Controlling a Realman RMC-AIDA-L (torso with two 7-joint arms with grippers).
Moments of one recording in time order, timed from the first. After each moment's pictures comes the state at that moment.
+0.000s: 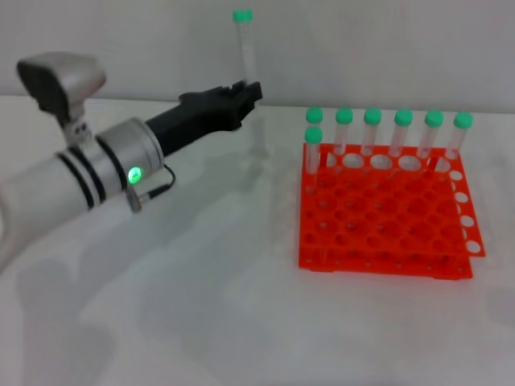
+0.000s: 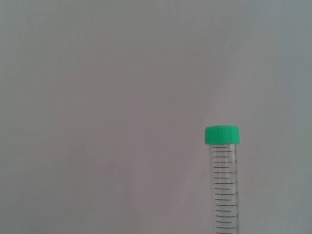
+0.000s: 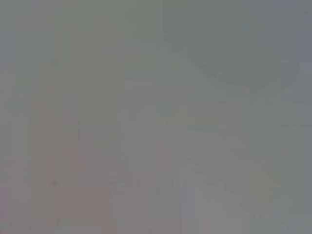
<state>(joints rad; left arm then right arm) -0.89 -2.08 2.84 -0.17 -0.79 1.15 -1.11 0.42 2.01 -0.60 -0.04 2.44 1.17 -2.82</state>
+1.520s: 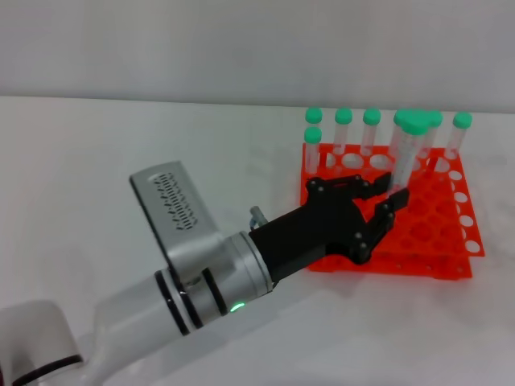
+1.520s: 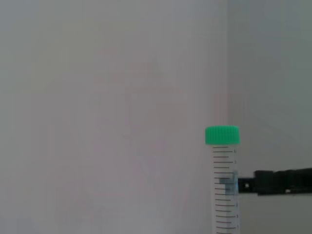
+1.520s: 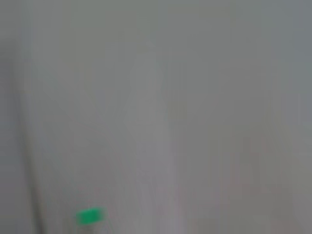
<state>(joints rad) -0.70 -2.10 2.84 0.35 -0.68 1.21 -0.38 0.37 1.89 -0.67 -0.49 1.72 1.68 -1.96</state>
